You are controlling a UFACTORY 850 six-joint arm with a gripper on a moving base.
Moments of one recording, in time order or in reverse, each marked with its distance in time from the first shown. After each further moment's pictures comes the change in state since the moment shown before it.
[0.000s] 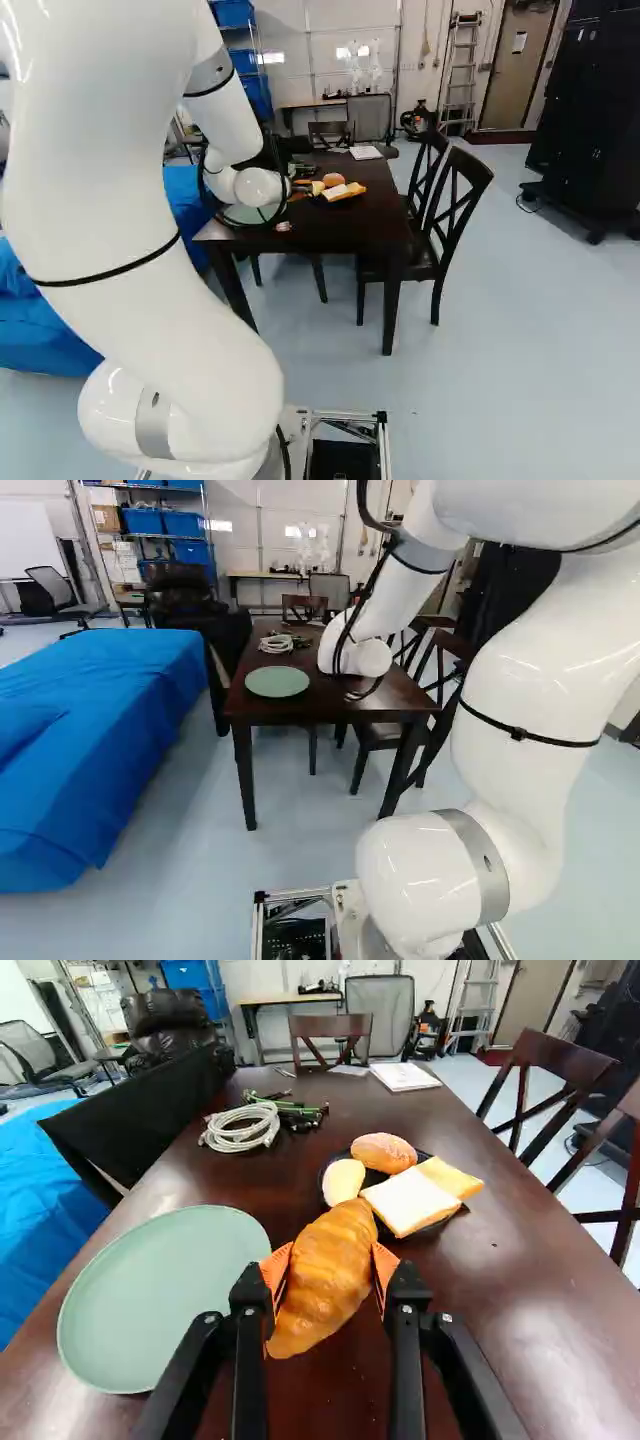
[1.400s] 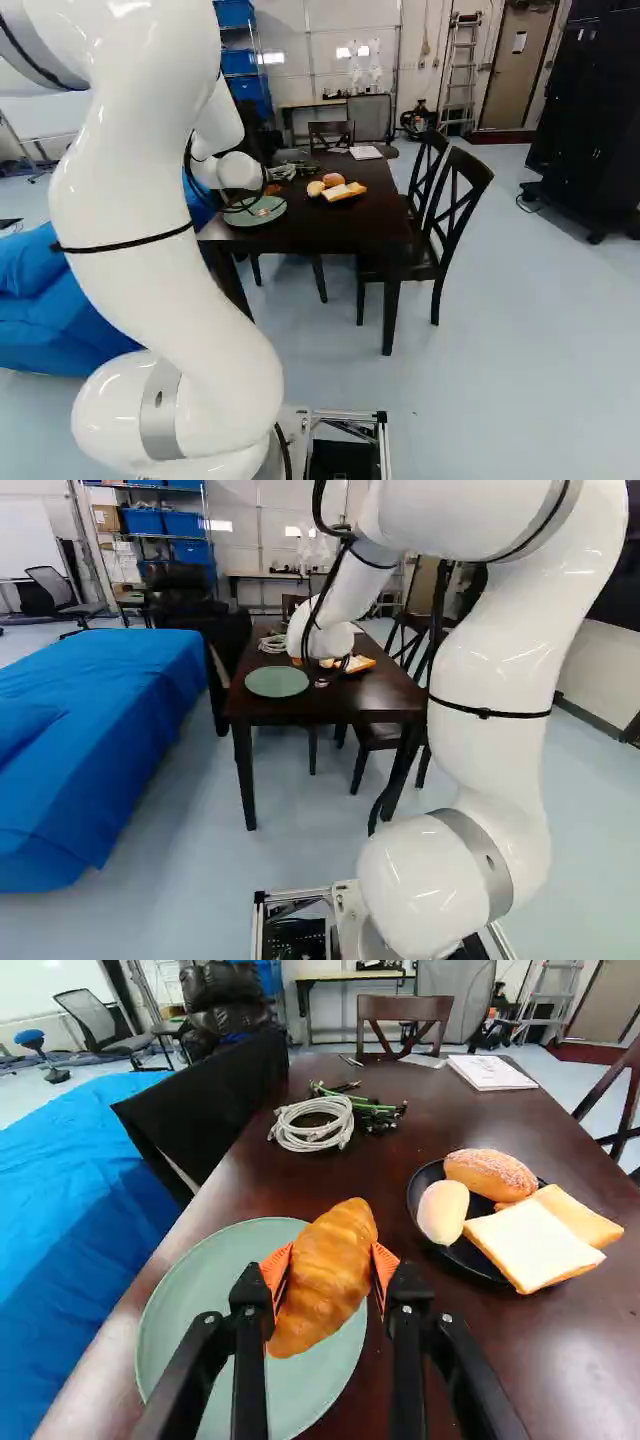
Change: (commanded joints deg) arm 8.7 -9.5 -13.0 0.0 -6.7 0.0
